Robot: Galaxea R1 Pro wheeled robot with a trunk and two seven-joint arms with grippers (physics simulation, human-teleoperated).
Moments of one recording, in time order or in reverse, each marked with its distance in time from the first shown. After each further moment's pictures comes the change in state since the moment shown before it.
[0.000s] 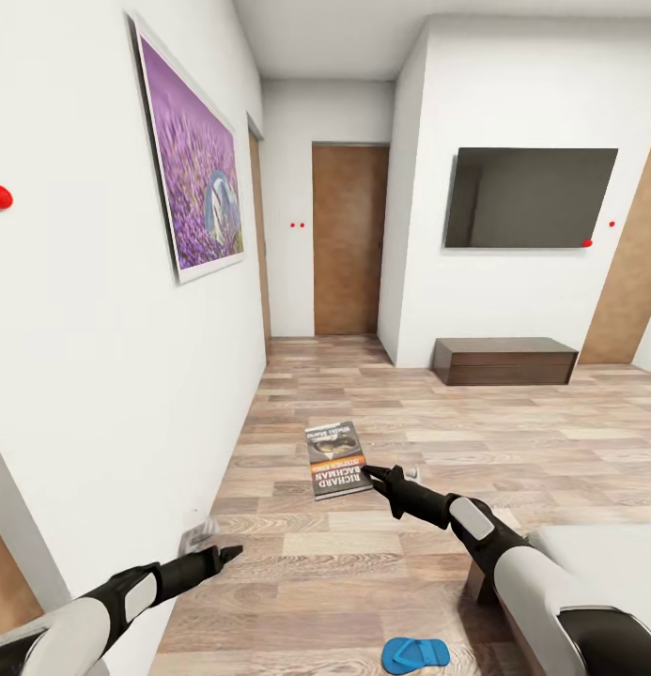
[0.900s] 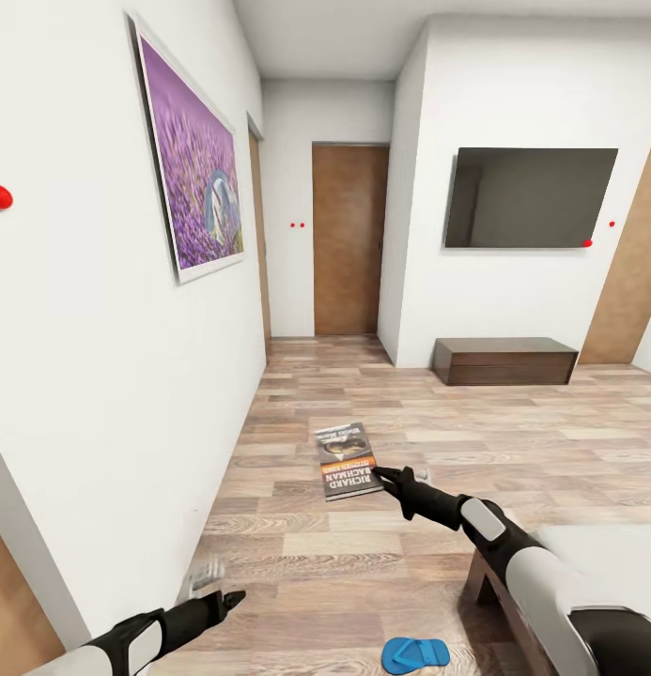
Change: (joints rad) left arm 0.112 -0.045 0.003 -0.001 0.004 -0.041 0.102; right arm 0.000 -0.038 0.001 0.008 0.002 0.006 0.009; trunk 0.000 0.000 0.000
